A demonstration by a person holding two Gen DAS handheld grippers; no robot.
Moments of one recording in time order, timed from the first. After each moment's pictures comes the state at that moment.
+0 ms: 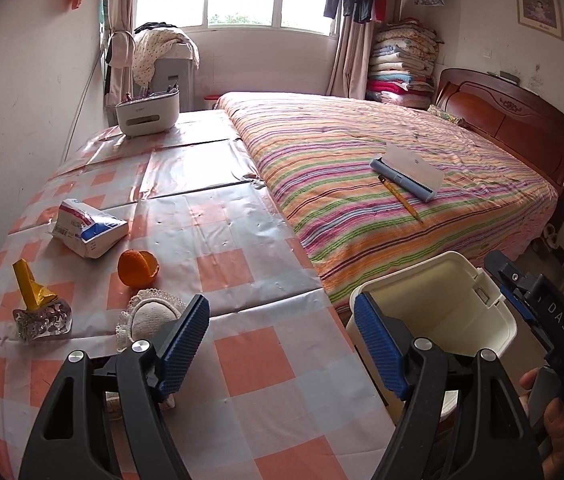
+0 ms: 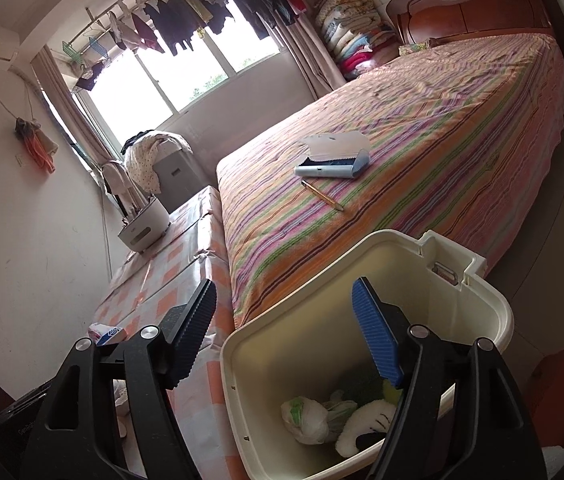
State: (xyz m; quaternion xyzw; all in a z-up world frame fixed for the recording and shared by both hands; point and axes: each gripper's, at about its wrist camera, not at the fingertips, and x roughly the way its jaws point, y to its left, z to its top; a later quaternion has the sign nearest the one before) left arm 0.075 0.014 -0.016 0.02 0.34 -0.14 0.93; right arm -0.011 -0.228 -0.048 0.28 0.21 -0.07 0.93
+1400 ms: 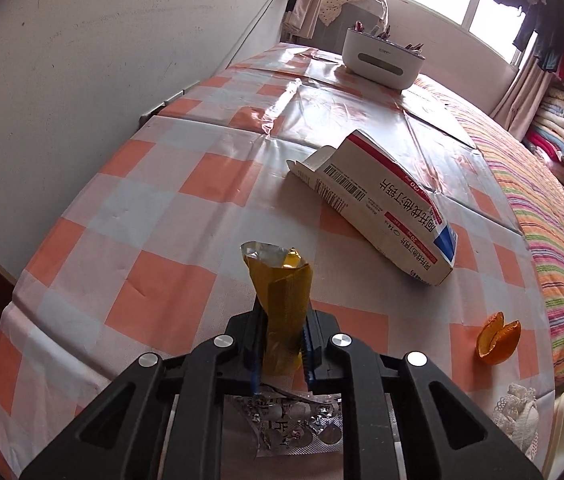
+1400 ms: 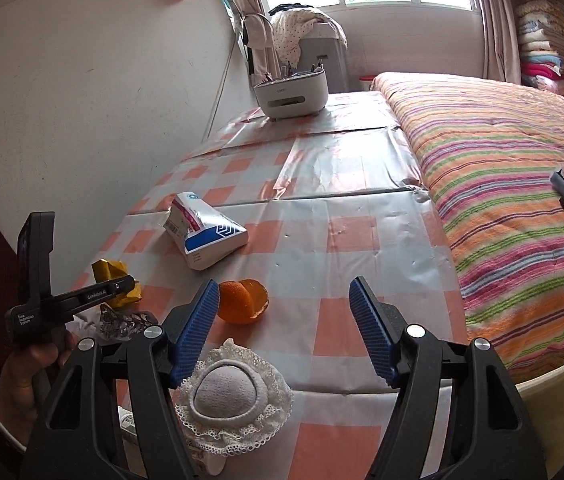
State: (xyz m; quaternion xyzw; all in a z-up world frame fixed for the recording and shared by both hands) left arm 0.200 0.281 -0.085 -0.13 0.42 0.09 0.89; right arm 0.154 0.004 -0.027 0.05 0.35 0.17 0.92
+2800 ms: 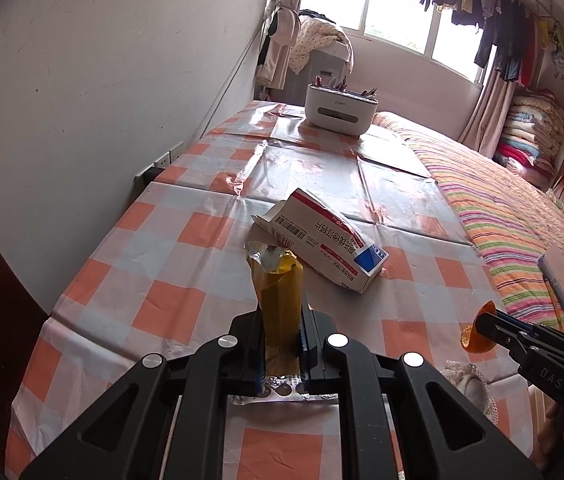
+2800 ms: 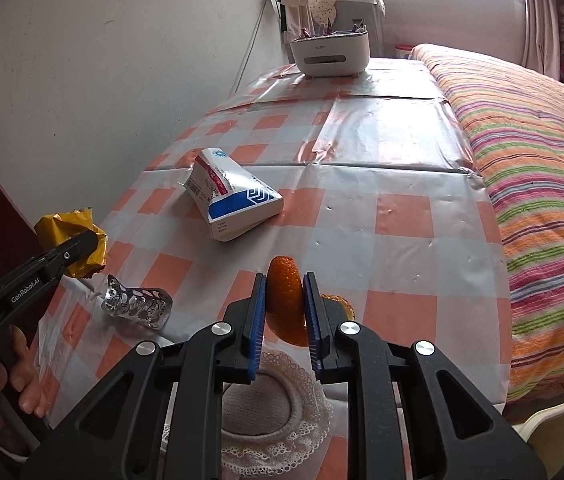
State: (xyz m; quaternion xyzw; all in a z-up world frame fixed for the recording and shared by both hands) left arm 0.146 0.248 -0.030 -0.09 0.34 0.06 0.93; right arm 0.176 0.030 -0.040 0.02 0.41 0.21 0.89
